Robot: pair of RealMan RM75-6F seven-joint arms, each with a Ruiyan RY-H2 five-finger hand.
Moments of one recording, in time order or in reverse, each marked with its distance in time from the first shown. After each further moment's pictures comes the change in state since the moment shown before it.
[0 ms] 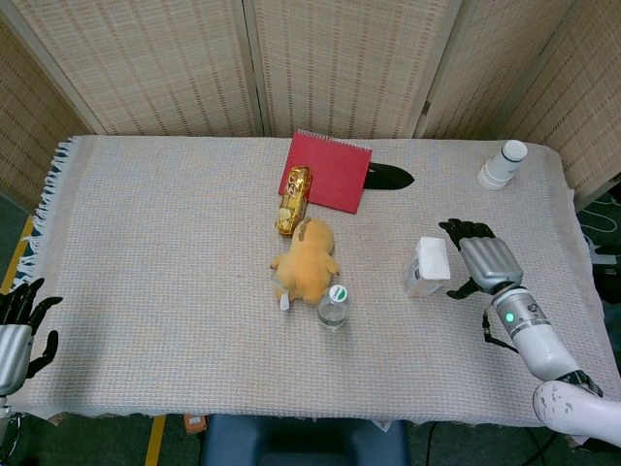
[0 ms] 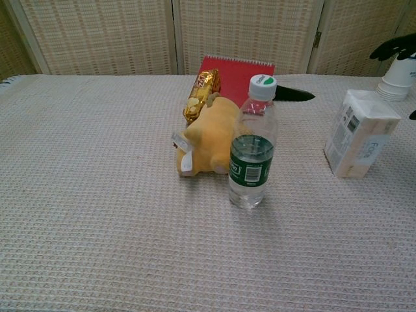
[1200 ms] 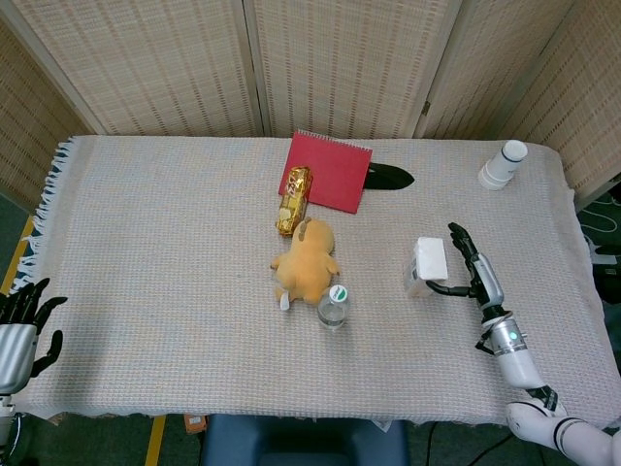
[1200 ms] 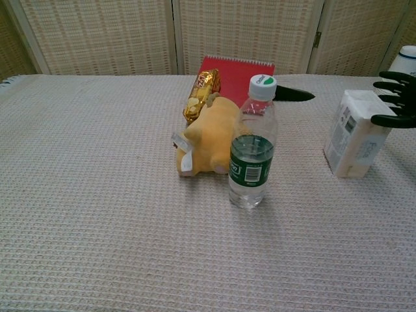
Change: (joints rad) left arm -0.007 -0.017 0.003 0.024 0.013 -0.002 -0.014; right arm -0.285 -0.659 0.006 0.940 -0.797 0.248 1.687
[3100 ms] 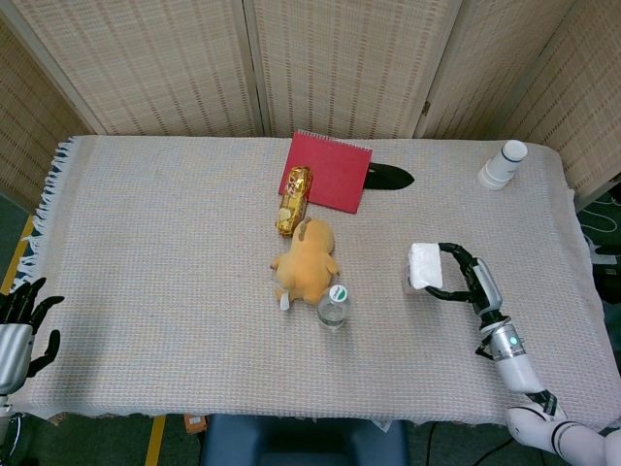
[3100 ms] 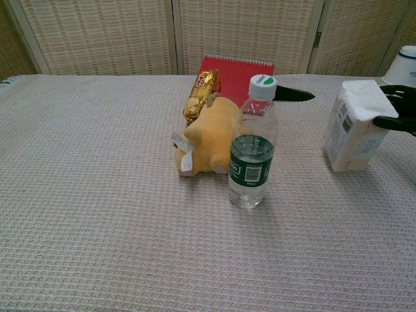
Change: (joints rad) left arm 0.003 0.007 -0.003 0.003 -0.004 0.001 -0.030; right arm -0.007 -0.039 -0.032 0.063 -0.031 0.029 0.166
